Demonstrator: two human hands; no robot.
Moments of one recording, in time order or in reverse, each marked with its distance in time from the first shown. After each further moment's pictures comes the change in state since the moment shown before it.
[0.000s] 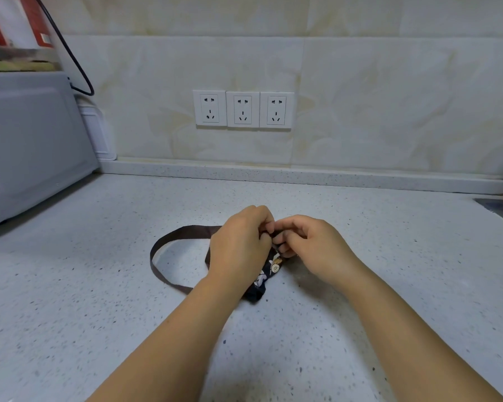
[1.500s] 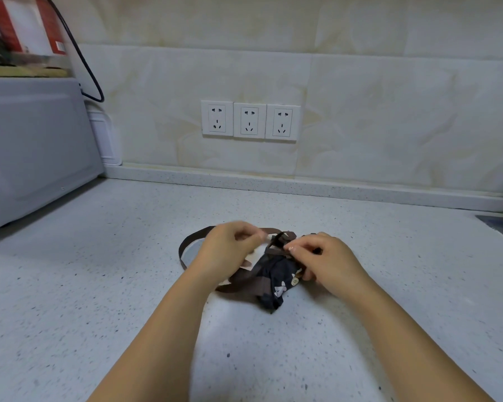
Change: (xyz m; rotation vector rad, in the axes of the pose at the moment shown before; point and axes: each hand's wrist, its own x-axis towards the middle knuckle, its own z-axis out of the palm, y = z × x) left_hand 0.012 -0.027 -0.023 -0.547 -0.216 -0.326; right_hand 0.002 0.009 -0.006 -0.151 0.095 0.061
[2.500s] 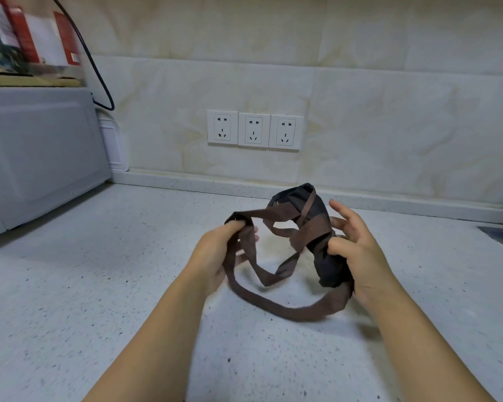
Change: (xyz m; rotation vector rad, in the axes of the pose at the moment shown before) left_hand 0.018 -0.018 -0.007 -0.710 -0.028 -0.189; right_hand -0.001 -0.002 -0.029 0.510 0.093 -0.030
